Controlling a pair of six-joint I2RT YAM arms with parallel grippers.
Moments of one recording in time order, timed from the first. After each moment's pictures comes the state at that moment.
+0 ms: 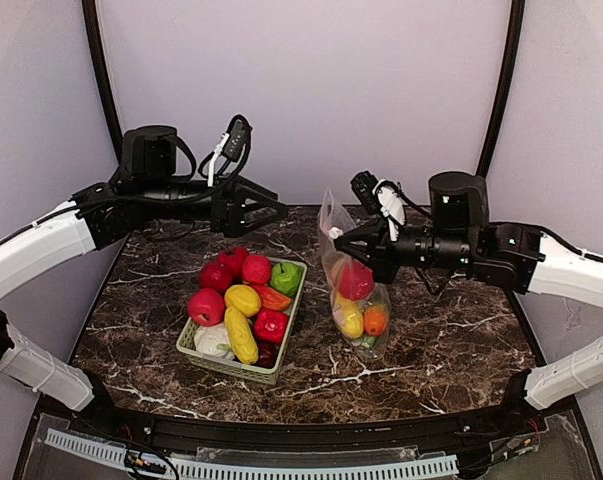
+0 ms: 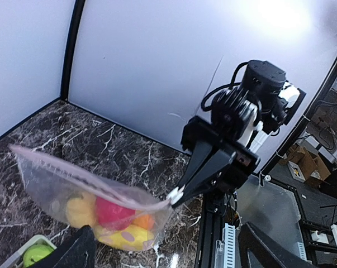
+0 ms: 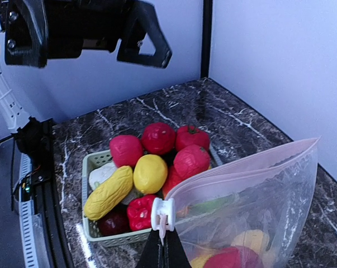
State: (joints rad) left arm -0.73 1.32 1.31 -0.22 0.63 -0.23; right arm 0.97 1.19 1.07 -0.17 -0.13 -0.02
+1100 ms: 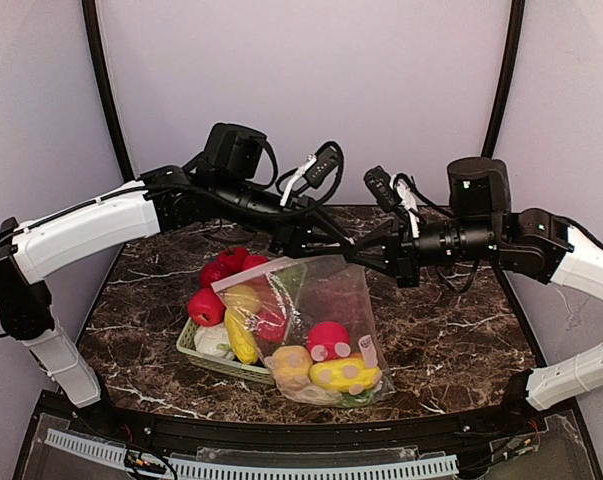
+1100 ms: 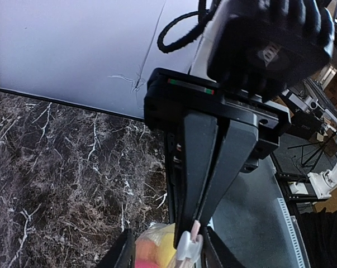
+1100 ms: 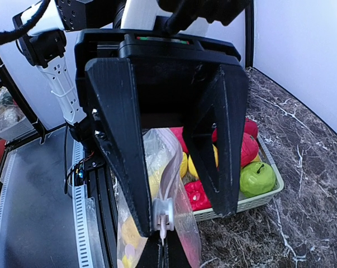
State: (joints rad) left arm -0.92 1.65 1.64 -0.41 0.76 -0.06; right arm 0.97 1.13 1.17 -0.40 -0.36 0.06
